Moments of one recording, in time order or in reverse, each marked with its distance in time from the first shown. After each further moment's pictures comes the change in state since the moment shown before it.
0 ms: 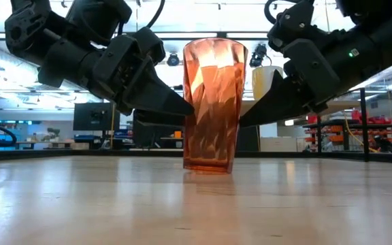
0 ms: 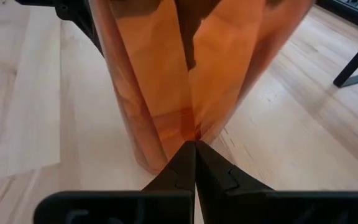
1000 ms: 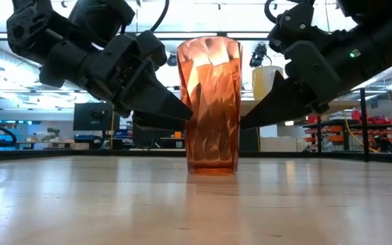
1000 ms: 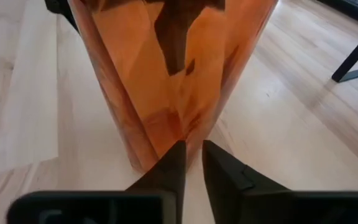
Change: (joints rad) left arm -0.002 0.001 0.010 -0.056 0.038 -0.055; right arm 0.025 -0.001 0.011 -0.074 0.004 0.048
